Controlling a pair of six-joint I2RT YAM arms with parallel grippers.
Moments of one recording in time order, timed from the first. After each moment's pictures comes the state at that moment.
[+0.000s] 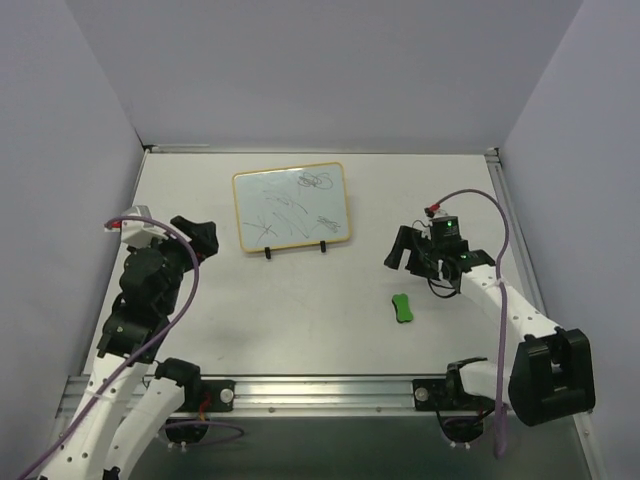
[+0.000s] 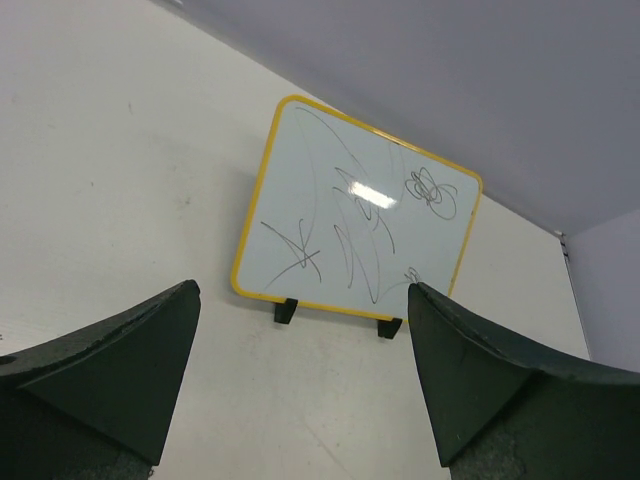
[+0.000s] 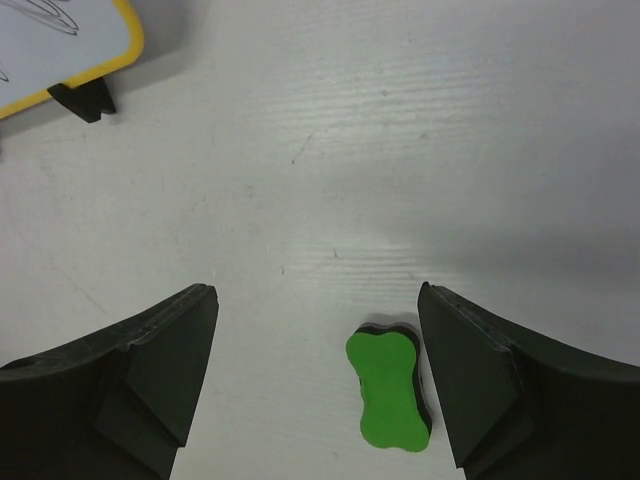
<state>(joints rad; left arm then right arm) -0.30 0.57 0.73 -0.31 -0.34 -0.64 0.20 1.22 0.70 -0.32 -0.17 0.45</state>
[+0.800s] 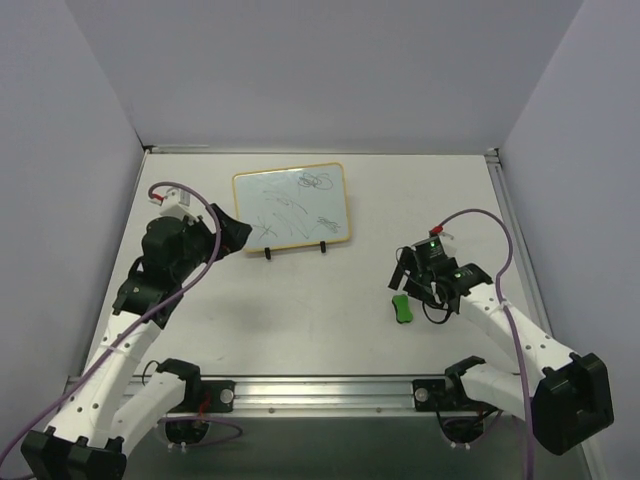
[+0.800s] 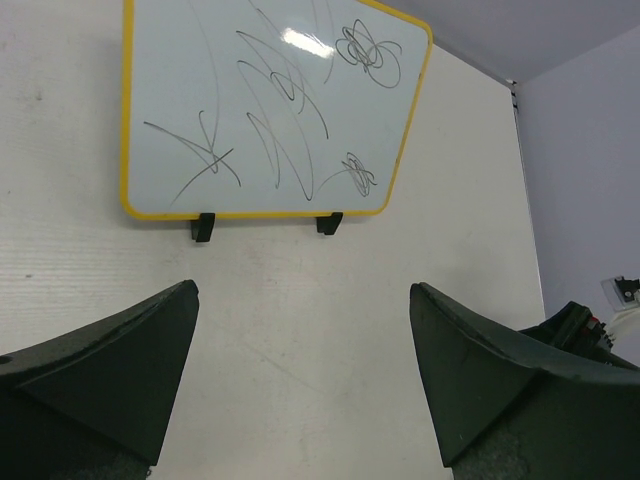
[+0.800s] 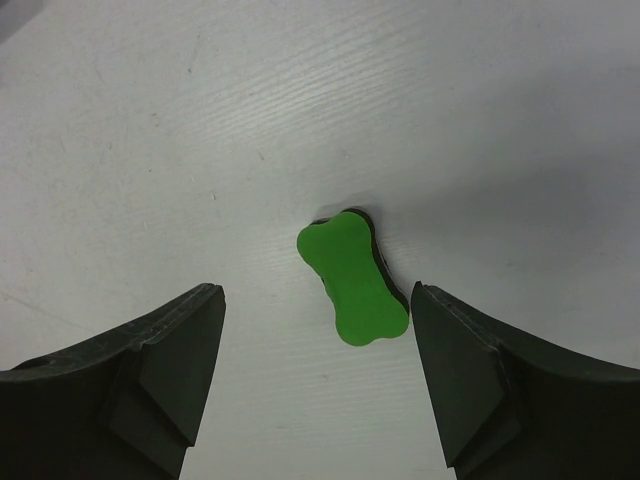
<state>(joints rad) -0.29 0.82 0.84 -0.37 0.05 -0.68 0.43 1.06 0.66 -0.62 0.17 0.74</state>
